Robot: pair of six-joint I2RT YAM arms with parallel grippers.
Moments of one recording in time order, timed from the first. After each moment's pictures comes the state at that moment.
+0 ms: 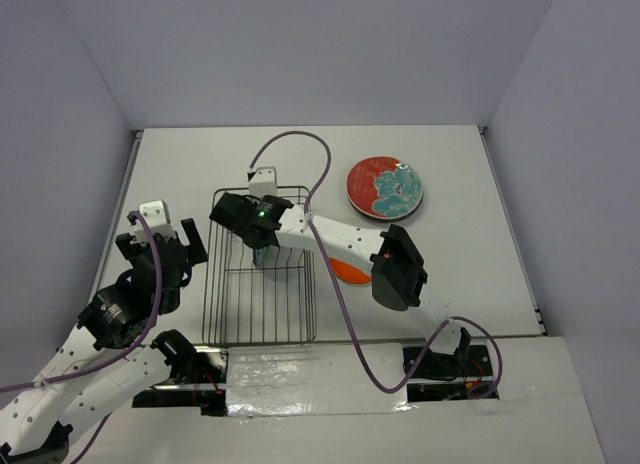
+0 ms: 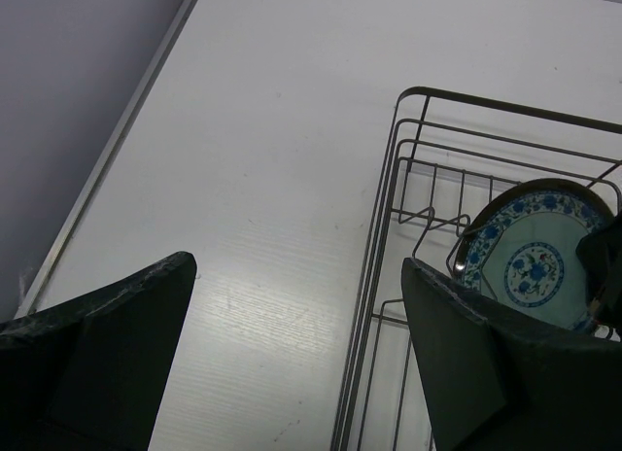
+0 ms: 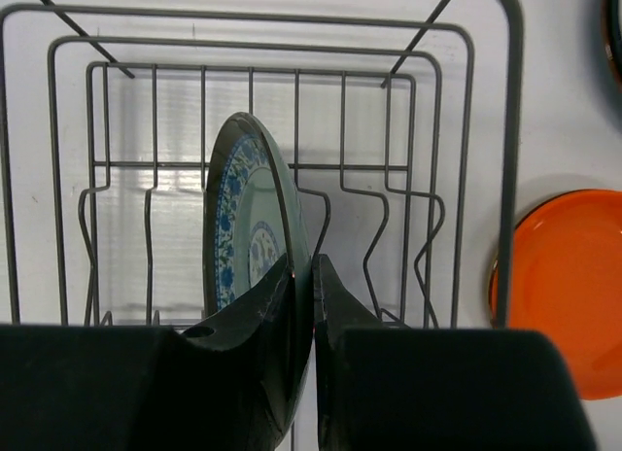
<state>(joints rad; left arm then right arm) -0.68 0.55 0.82 -0.78 -0.91 -0.45 1.12 2.20 2.08 -0.98 0.76 0.88</state>
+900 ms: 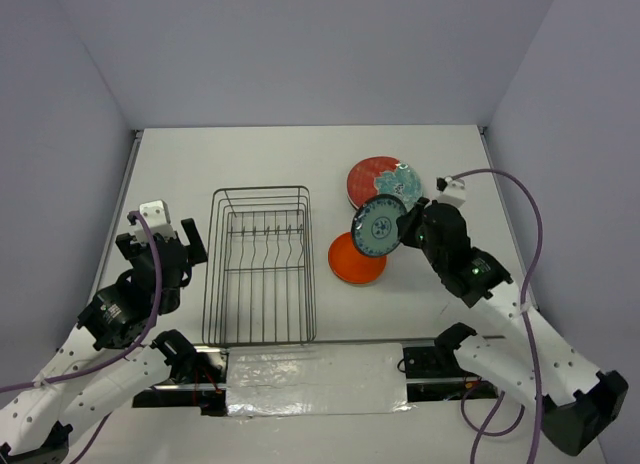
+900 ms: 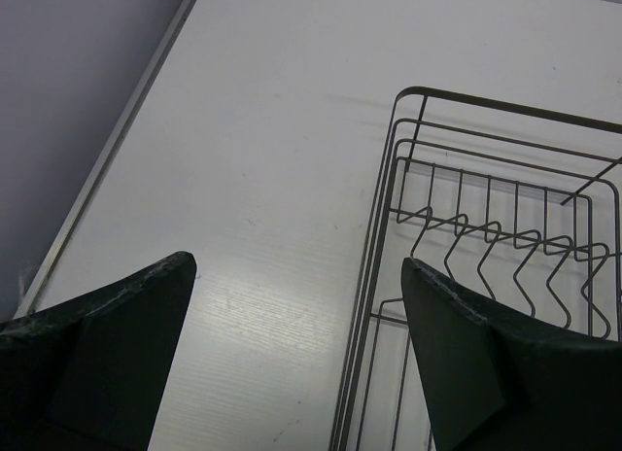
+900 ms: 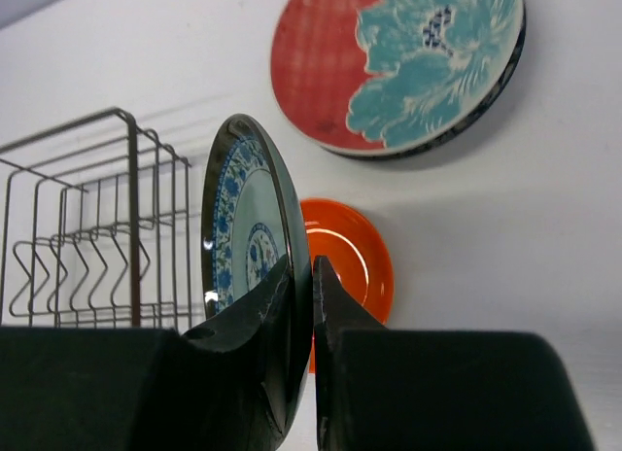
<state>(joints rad) -0.68 0.55 0.82 -0.78 -0.91 -0.45 0.58 0.84 0.83 -0.45 0.40 0.63</state>
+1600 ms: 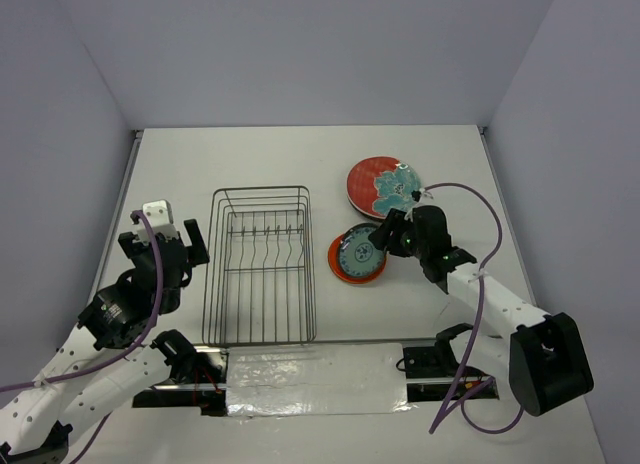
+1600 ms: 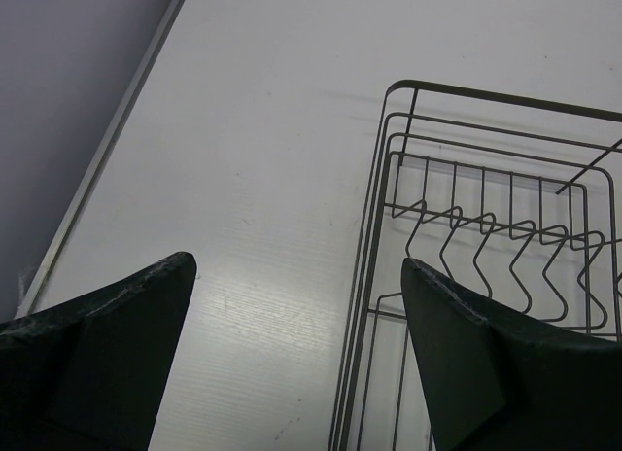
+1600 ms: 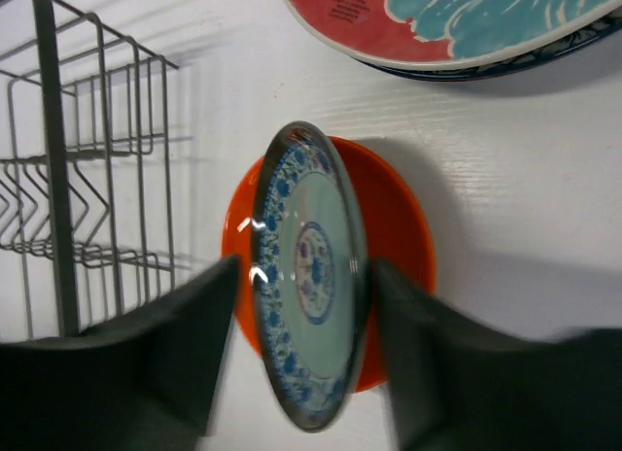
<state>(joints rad) -0.68 0.55 0.82 -0.77 -0.88 -0.42 0.33 1.07 0.50 0.01 -0.12 0.62</state>
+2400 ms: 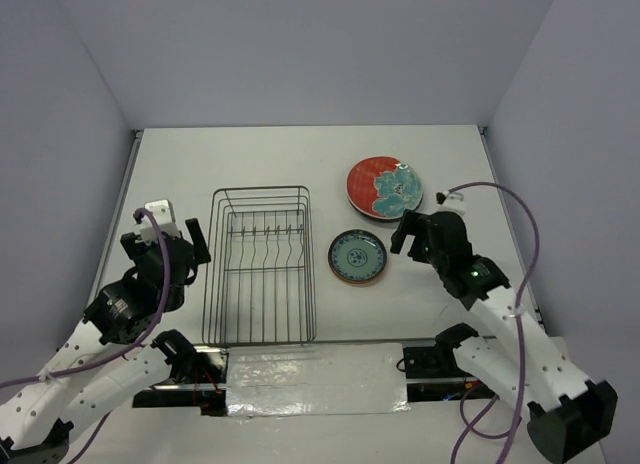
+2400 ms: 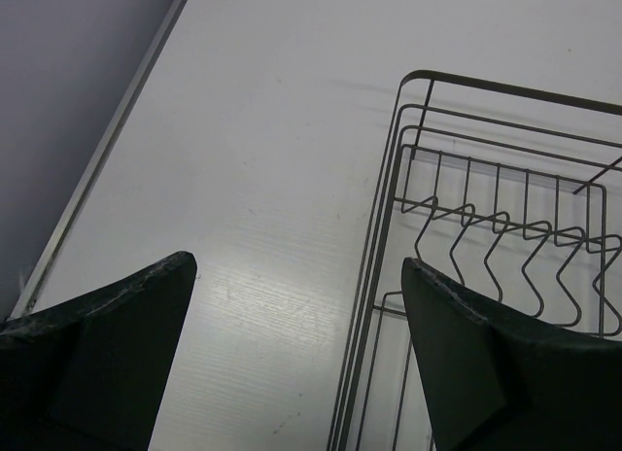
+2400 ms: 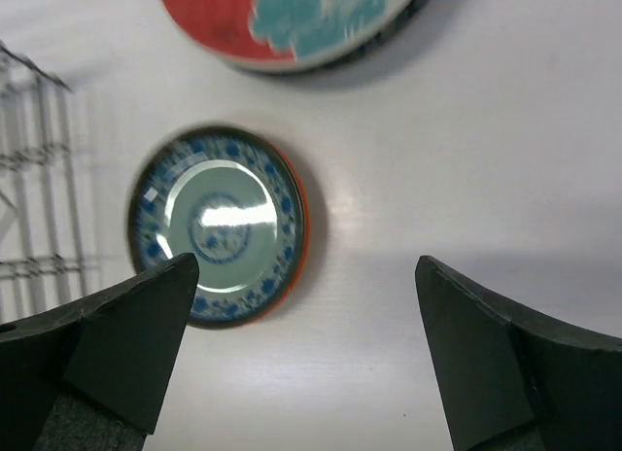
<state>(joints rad) -0.68 0.57 0.81 -0.78 -0.90 -0.46 0.41 0.80 0.62 -0.49 0.23 0.53</state>
